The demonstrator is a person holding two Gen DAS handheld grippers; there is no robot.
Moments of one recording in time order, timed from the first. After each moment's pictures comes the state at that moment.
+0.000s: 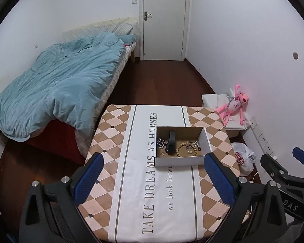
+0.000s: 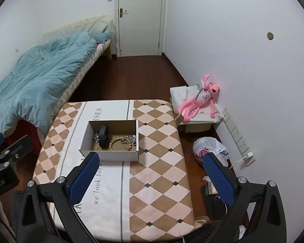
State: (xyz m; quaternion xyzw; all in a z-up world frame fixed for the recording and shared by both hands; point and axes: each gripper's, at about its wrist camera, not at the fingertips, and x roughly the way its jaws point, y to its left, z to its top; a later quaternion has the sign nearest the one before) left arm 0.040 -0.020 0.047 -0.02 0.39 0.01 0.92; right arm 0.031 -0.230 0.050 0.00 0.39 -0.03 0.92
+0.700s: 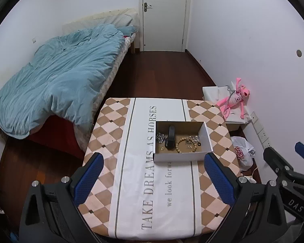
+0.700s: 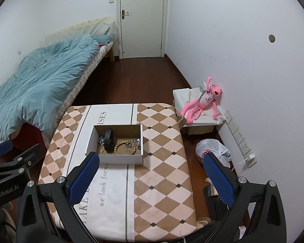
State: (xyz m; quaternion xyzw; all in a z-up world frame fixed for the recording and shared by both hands) left arm 0.061 -0.026 0.045 -0.01 0.42 0.01 0.91; right arm 0.052 -0.227 0.060 0.00 0.40 -0.03 0.92
